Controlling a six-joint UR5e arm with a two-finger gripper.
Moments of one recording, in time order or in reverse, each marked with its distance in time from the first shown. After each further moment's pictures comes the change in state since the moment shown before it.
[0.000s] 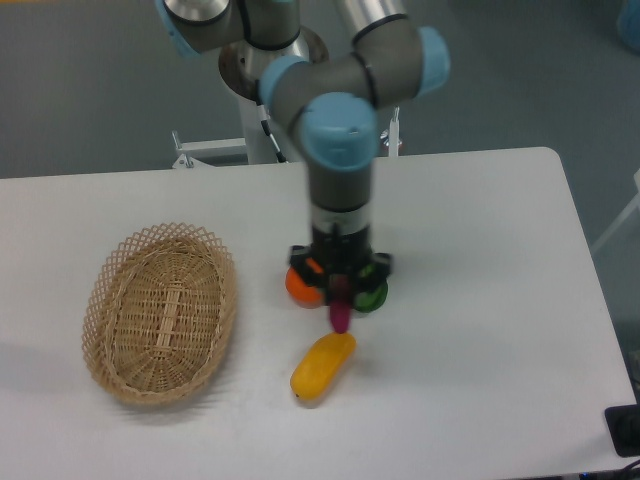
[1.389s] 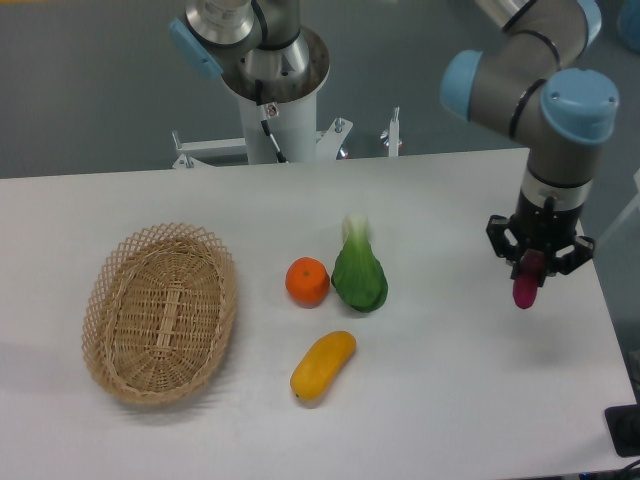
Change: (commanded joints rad) arm 0.255 -0.183 0.253 -0.098 0.032 0.594
